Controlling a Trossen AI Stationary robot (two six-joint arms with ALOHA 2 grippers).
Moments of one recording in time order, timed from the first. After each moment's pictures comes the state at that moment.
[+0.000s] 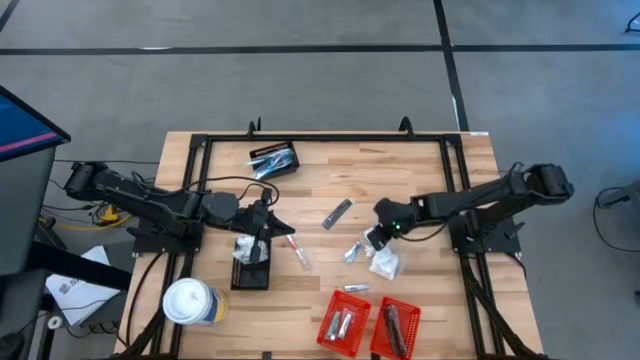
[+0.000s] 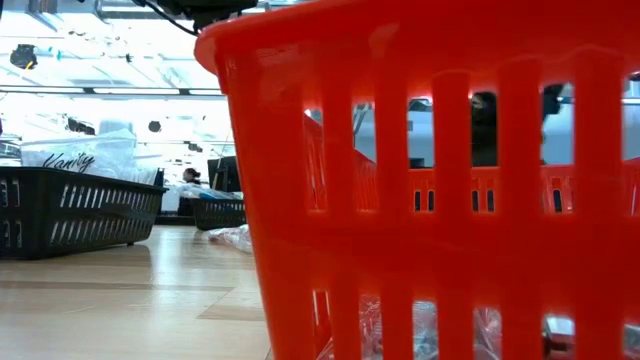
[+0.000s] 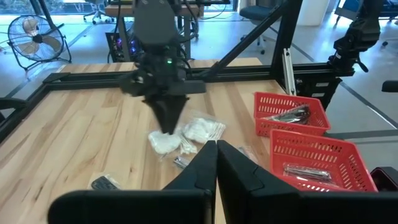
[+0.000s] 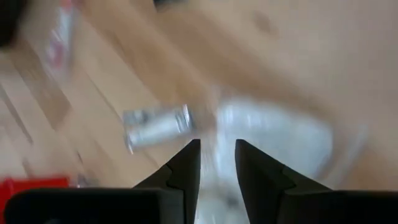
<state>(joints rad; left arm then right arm) -0.21 1.06 0.68 0.10 -0.13 -0.02 0.06 1.34 0.62 -0.27 0.01 0.94</state>
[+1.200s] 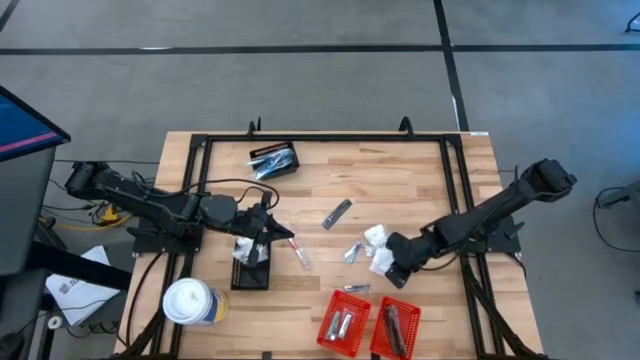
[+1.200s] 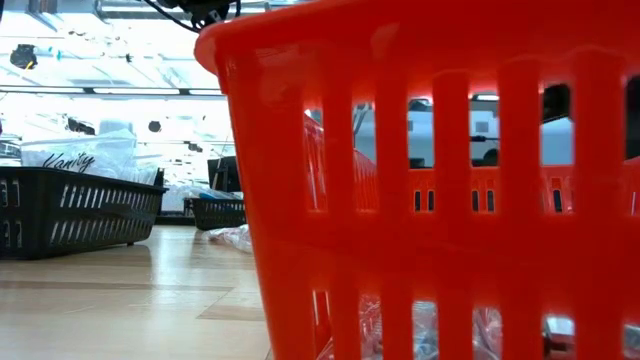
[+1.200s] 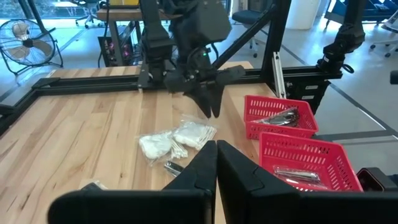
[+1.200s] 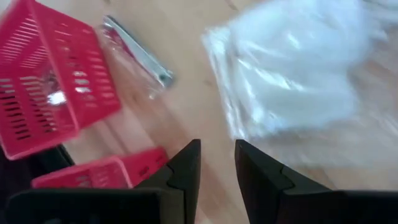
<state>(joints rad) -0.24 1.06 0.68 0.12 -0.13 -0.02 0.44 1.30 0.63 -0.40 -0.08 1.22</state>
